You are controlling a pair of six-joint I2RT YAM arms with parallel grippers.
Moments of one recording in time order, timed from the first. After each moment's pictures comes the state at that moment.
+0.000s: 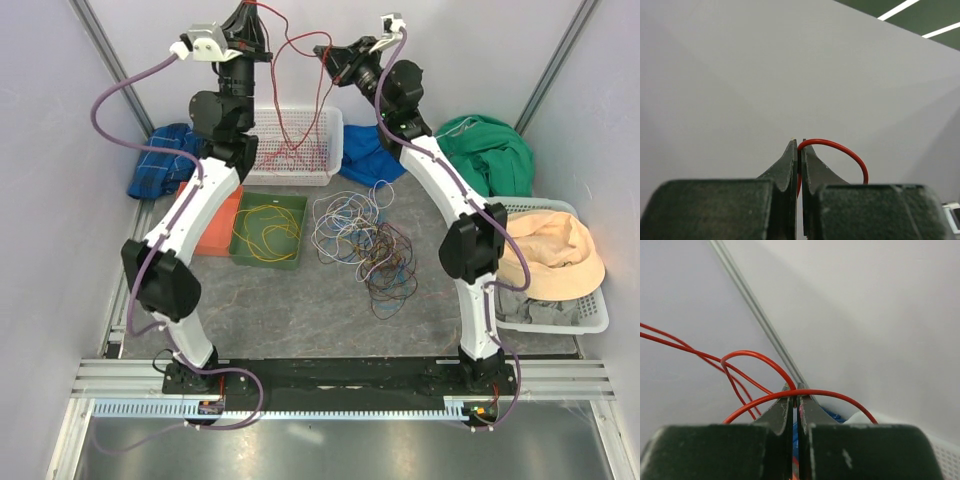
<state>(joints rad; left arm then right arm) -0.41 1.73 1.81 0.82 -0.19 -0.06 0.44 2.13 2.19 0.37 -0.27 0.61</state>
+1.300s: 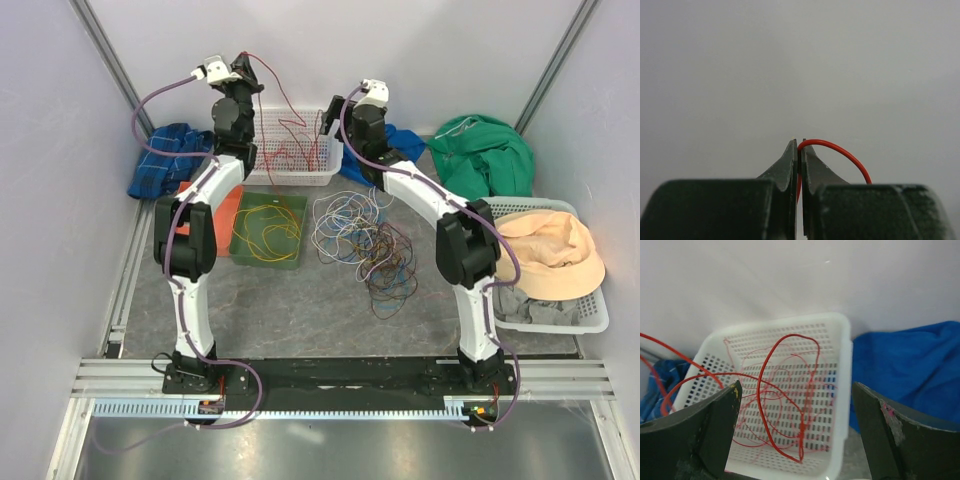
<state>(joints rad) -0.22 2.14 1.78 0.91 -0.28 -0.22 0.49 2.18 1.89 0.17 0.27 0.46</state>
